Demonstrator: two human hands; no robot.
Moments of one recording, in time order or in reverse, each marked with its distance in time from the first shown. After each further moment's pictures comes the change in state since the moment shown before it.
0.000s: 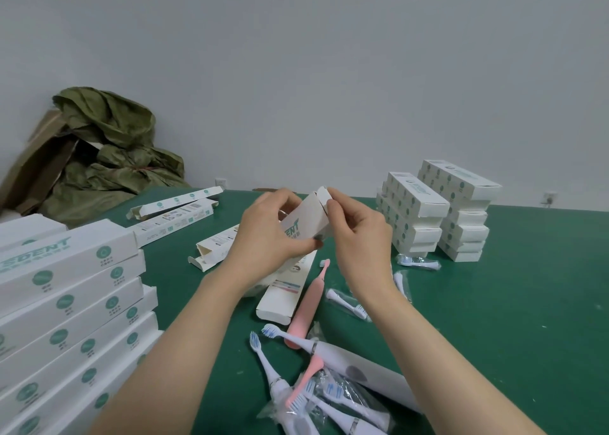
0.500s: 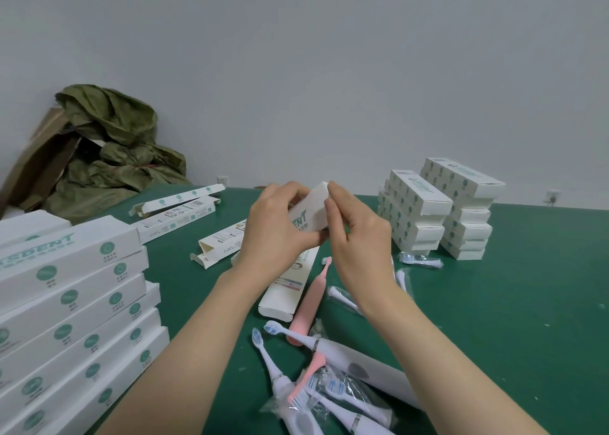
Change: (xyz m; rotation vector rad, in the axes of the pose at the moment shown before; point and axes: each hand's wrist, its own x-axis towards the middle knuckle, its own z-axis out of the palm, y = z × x) left_hand -0.002 0.009 0.009 -0.020 0.152 0.049; right_hand -0.005 0.004 0.004 -0.234 -0.004 -0.238
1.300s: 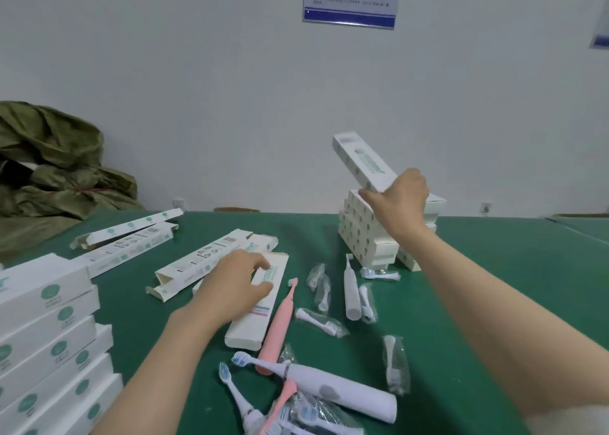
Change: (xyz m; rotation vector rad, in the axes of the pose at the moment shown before) left_hand -0.009 -0.038 0.001 0.401 -0.504 -0.109; right_hand 0.102 0.075 -0.079 -0.517 0.182 0.366
